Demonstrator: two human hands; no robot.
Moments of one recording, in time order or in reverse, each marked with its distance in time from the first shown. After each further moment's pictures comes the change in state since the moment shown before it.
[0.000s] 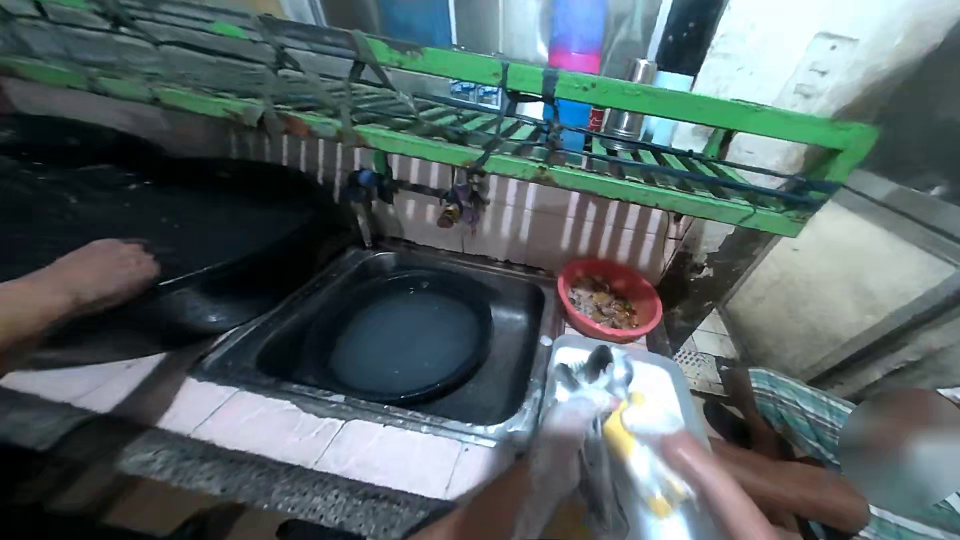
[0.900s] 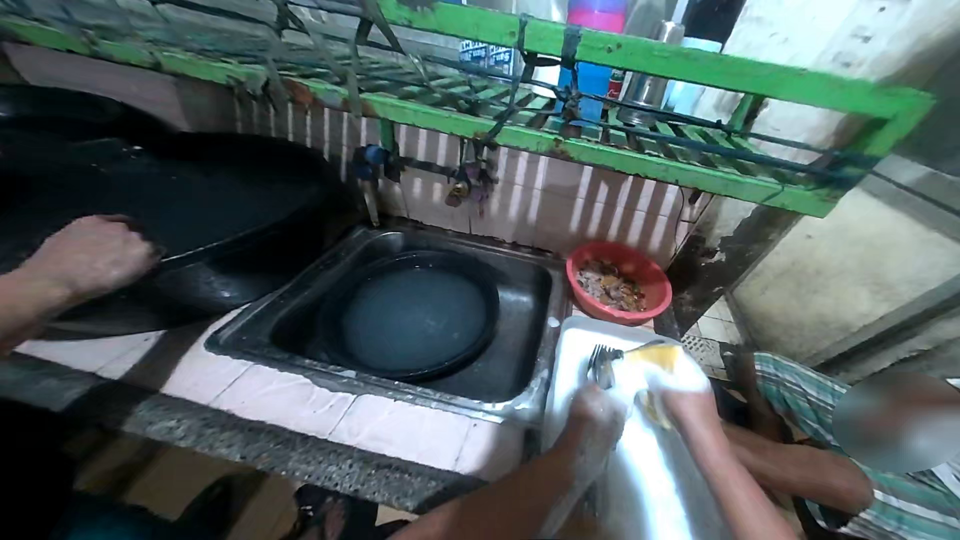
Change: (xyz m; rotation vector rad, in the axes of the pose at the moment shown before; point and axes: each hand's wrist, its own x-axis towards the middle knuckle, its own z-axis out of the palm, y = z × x) left_hand 0.004 0.006 0.034 0.460 0.216 -0.250; right_hand 0.029 -0.004 0.006 0.042 0.541 -0.040
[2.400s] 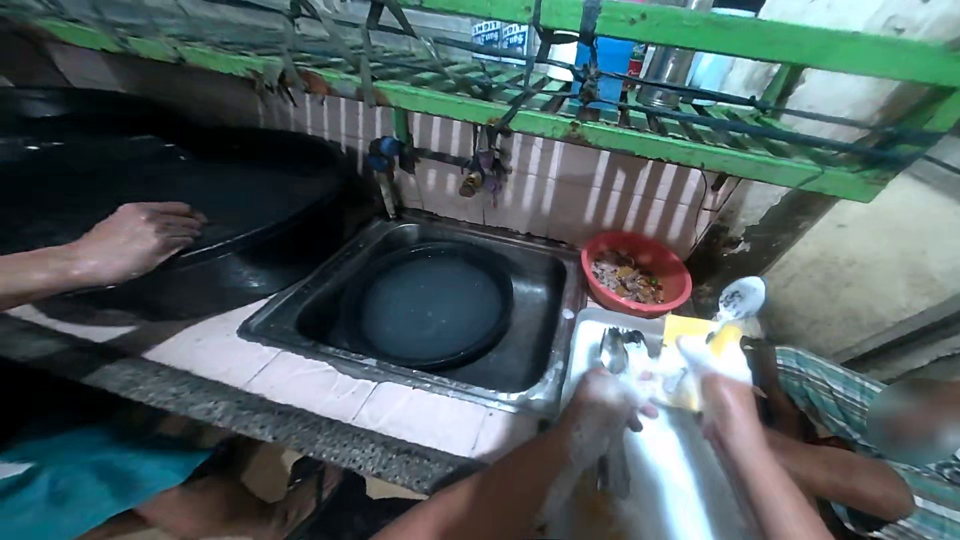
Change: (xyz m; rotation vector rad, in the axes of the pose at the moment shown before) left_hand -0.004 0.014 -0.019 -0.239 -0.133 0.035; right_hand -0.007 -0.007 -0.001 0.507 0.097 0.082
